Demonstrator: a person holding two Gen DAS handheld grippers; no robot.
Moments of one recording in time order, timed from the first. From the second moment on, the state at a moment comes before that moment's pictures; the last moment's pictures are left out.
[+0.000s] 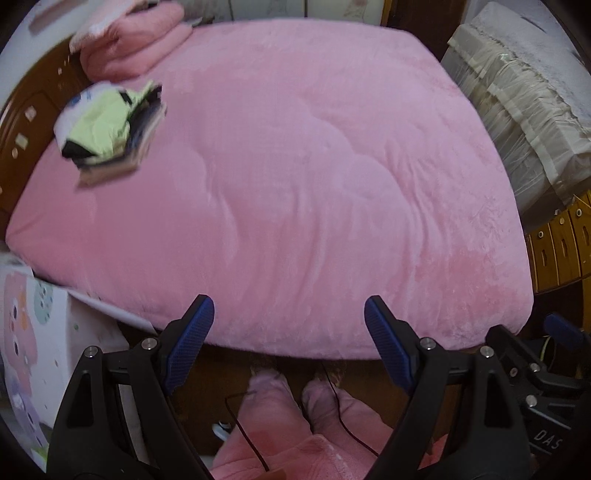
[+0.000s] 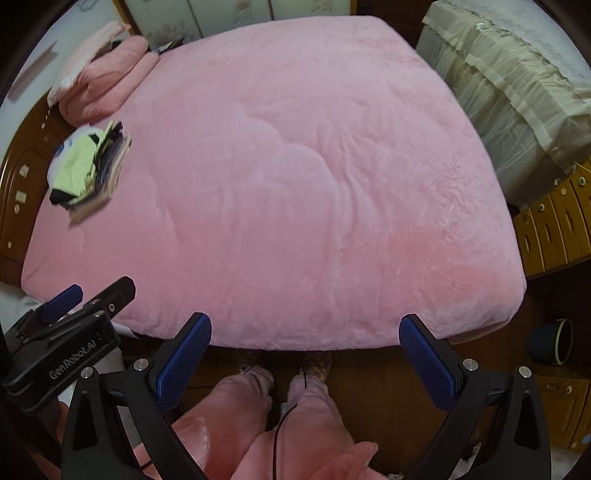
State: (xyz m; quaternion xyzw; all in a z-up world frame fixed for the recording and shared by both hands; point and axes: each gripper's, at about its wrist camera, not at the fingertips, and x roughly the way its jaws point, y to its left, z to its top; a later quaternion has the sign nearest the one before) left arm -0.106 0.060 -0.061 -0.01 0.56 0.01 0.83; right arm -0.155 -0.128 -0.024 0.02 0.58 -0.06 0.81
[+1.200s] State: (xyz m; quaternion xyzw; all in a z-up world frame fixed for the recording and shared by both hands) left arm -0.112 0.063 -0.021 0.02 0.49 0.02 0.87; right arm -0.140 -0.065 0.036 0.01 0.50 -0.10 0.86
